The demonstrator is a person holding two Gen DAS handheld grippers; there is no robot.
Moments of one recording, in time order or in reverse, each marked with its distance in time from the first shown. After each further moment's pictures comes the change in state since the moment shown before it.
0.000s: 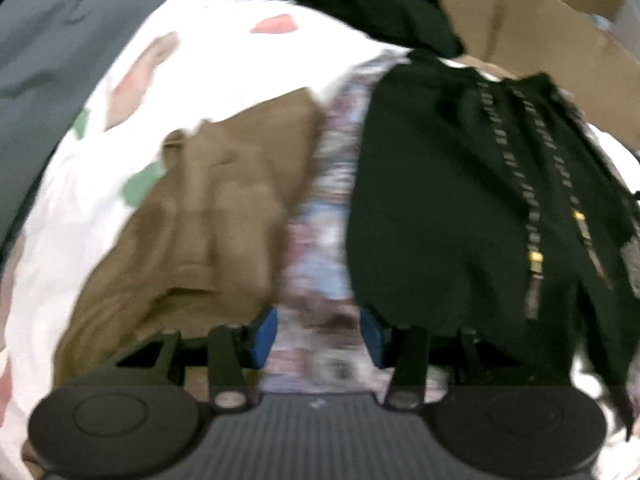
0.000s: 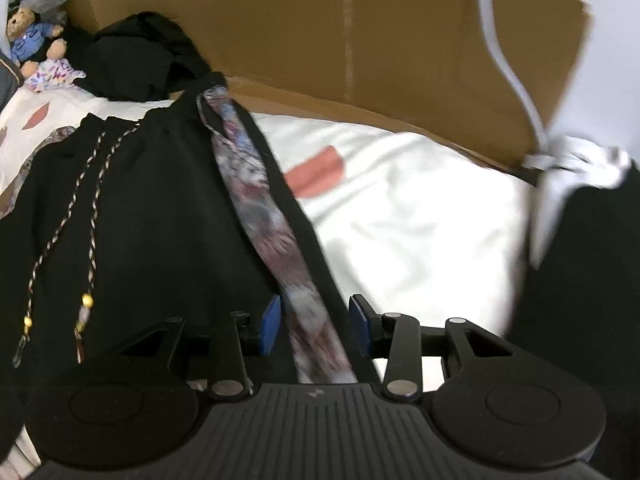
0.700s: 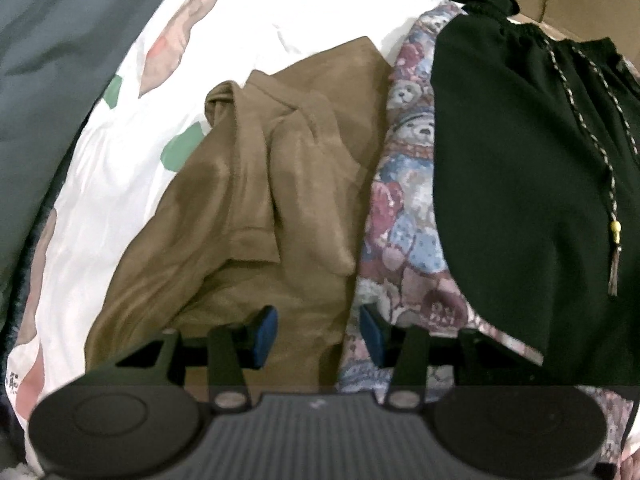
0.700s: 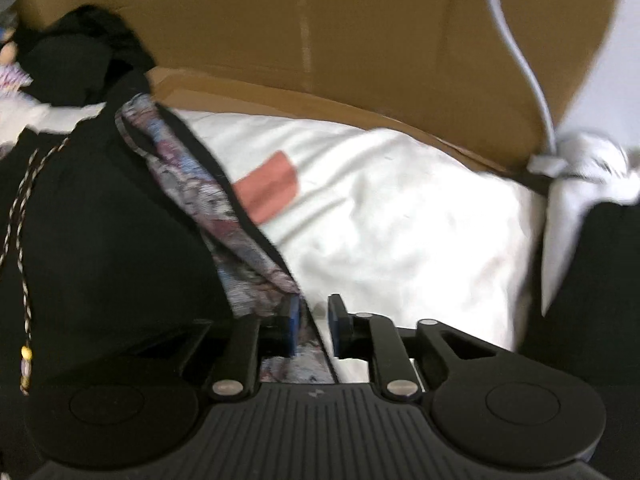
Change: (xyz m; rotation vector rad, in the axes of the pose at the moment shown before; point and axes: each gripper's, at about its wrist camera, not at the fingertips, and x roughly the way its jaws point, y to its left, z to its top) left arm 0.021 0.011 -0.010 0.035 0.091 0.120; right arm 0.034 -0.040 0.019 0.127 0.038 -0.068
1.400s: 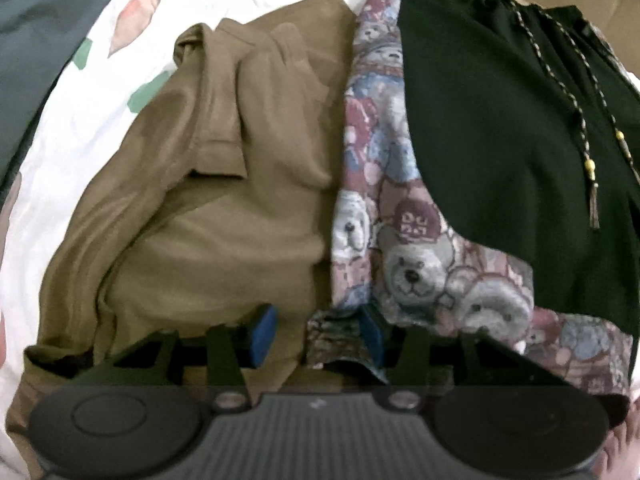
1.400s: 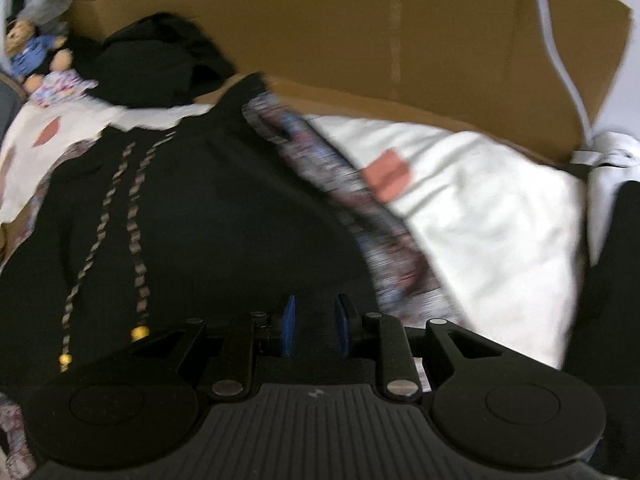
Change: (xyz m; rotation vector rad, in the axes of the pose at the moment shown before) left arm 0.003 -0.006 -0.045 0.036 0.040 -0.109; right arm -0.047 0.092 -0.034 -0.058 -0.017 0.142
